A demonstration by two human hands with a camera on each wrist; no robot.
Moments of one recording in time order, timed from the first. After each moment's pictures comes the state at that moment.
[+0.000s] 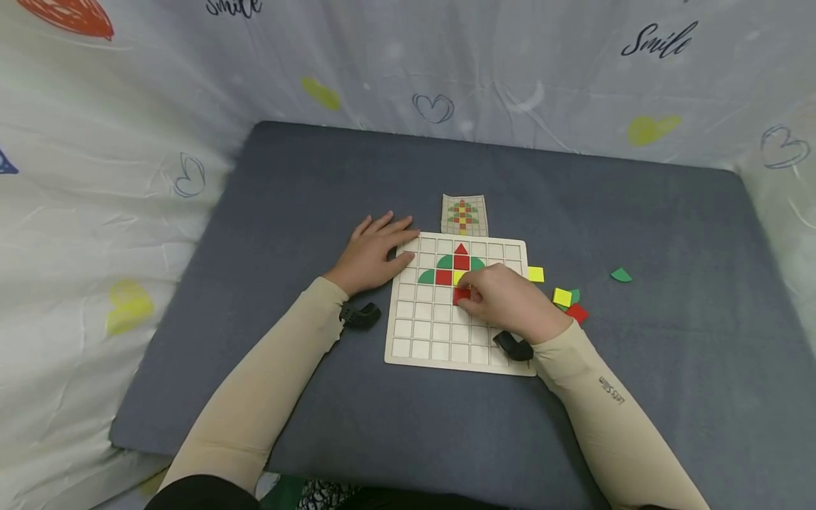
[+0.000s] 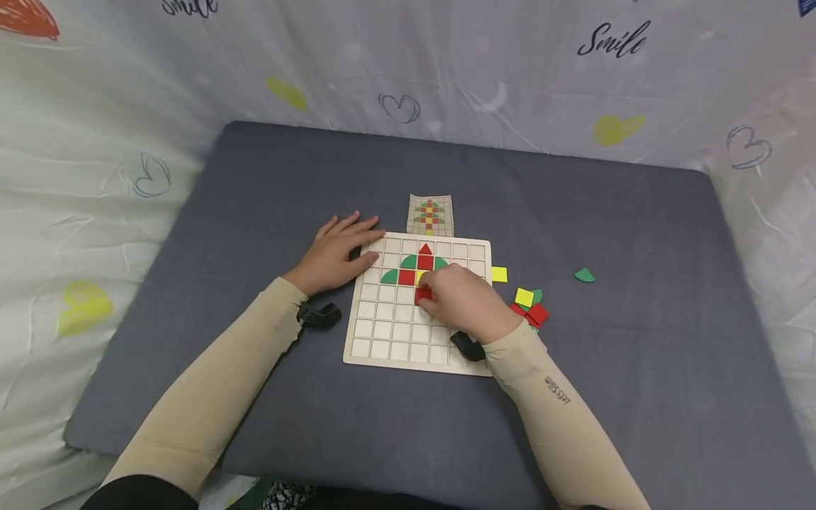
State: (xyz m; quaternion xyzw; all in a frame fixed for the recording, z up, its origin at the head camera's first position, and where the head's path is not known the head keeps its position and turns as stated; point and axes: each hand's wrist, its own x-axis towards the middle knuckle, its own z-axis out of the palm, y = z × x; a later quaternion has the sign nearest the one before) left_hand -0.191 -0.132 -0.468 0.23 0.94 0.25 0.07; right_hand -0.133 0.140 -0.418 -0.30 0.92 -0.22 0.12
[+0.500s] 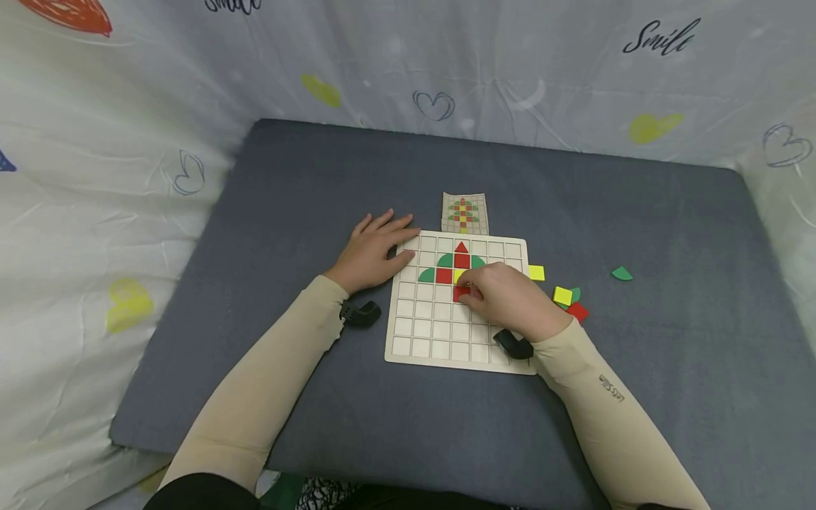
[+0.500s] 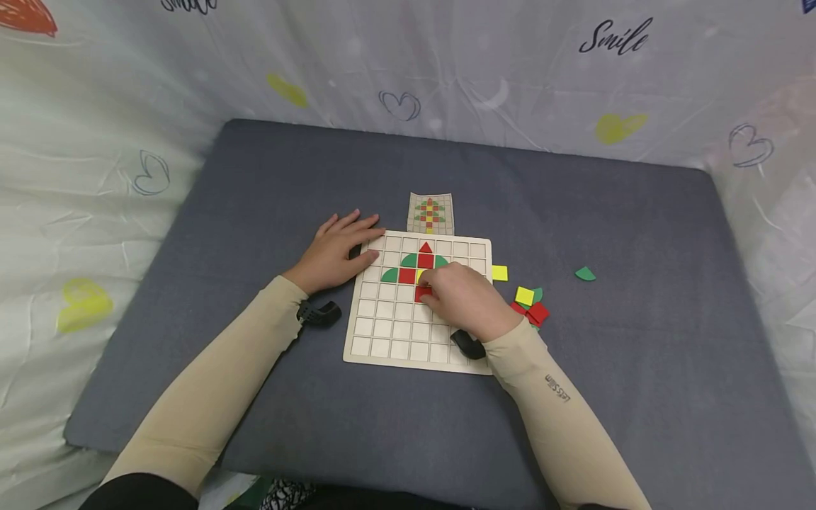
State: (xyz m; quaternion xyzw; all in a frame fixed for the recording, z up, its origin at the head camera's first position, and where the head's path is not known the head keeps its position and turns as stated) left_hand -0.192 -0.132 -0.469 0.23 0.94 0.25 0.07; right_hand -0.134 0.139 -0.419 -0.29 0.93 -0.20 0.12
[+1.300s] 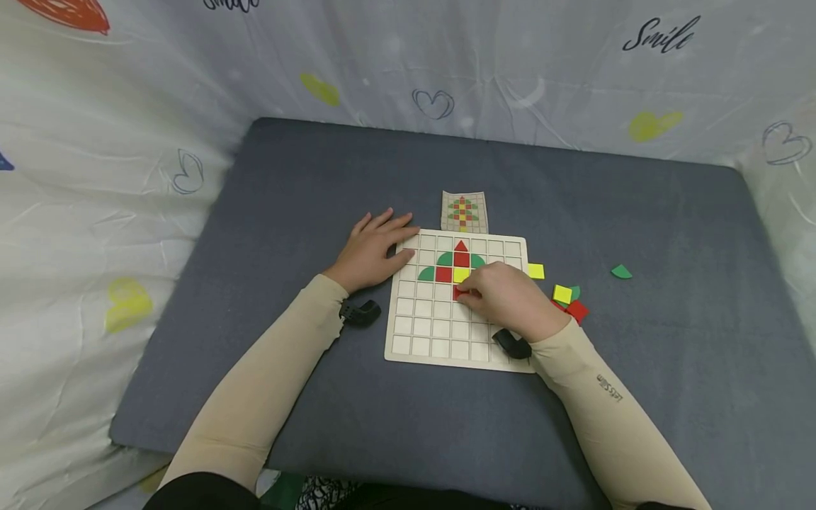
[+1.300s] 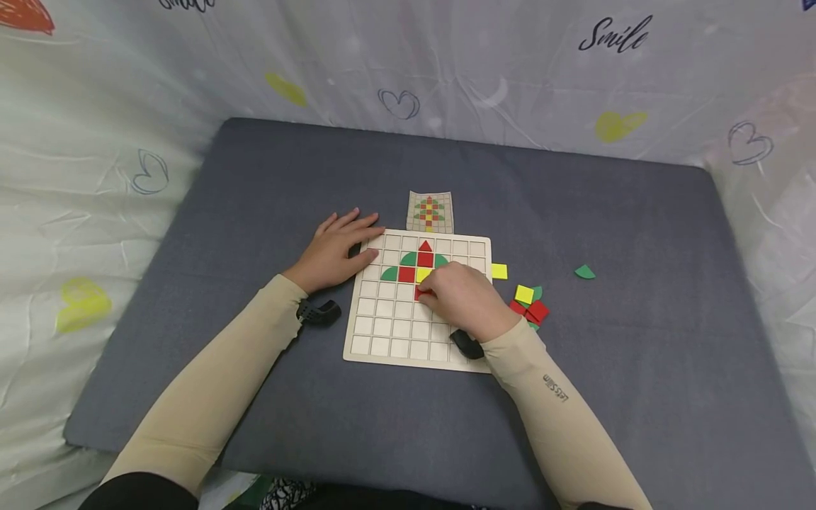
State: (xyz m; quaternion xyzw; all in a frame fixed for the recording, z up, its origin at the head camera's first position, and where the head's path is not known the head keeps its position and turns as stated) left_hand -0.192 -0.132 -0.470 0.23 0.94 0.25 0.07; right_hand -0.131 0.140 -0.422 -0.30 0.93 -0.19 0.09
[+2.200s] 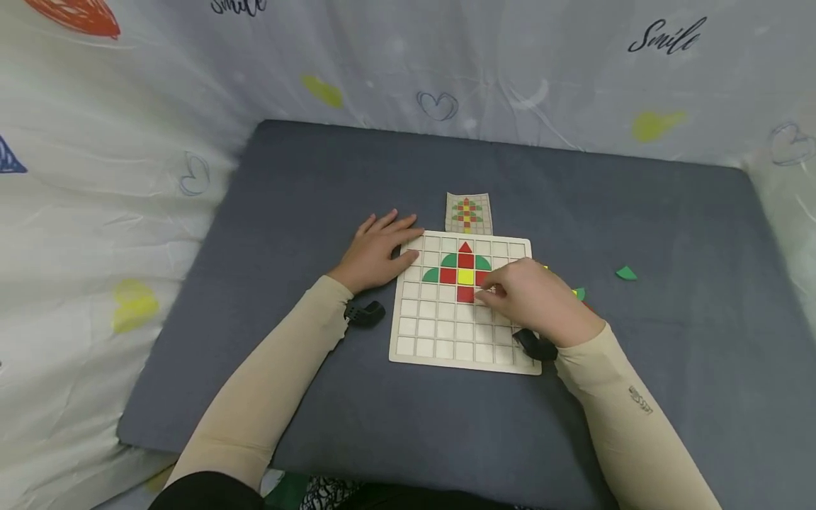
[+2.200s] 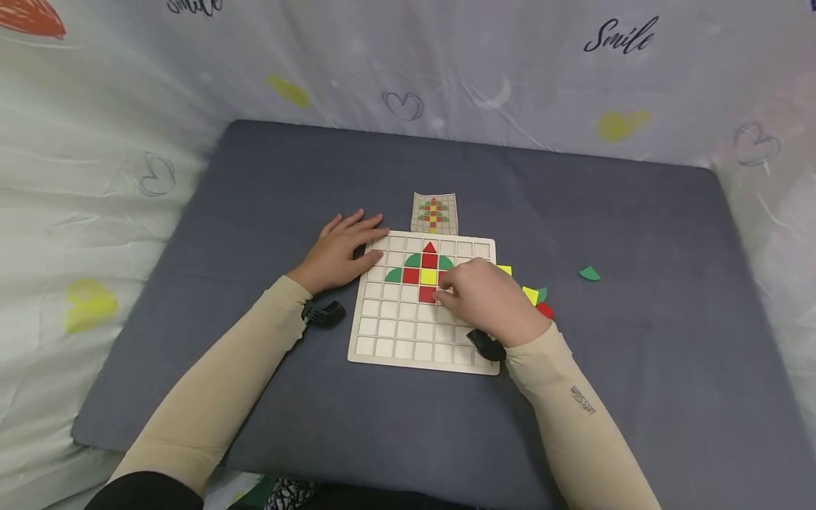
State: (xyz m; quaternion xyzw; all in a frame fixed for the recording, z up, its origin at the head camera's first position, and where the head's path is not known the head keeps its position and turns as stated) left_hand -0.191 -0.132 -0.468 0.23 0.94 0.25 0.07; right_hand -0.124 0.156 -0.391 -0.25 0.94 -0.20 0.12
